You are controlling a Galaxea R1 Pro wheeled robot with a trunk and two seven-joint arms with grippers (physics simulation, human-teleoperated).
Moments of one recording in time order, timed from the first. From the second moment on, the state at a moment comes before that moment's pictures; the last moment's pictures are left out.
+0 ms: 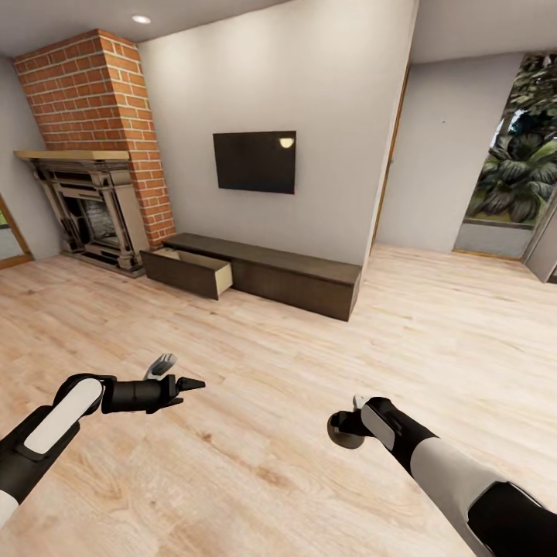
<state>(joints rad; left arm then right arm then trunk) -0.62 0.49 -0.34 -1.18 1.31 0.98 -0.07 -0.86 -0.06 0.60 -0.36 -0.83 0.53 -0.17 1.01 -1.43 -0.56</state>
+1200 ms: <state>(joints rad) -0.62 0.49 -0.34 -1.18 1.31 0.98 -0.07 -0.86 -0.06 0.60 -0.36 -0.83 0.51 -0.17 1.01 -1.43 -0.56</state>
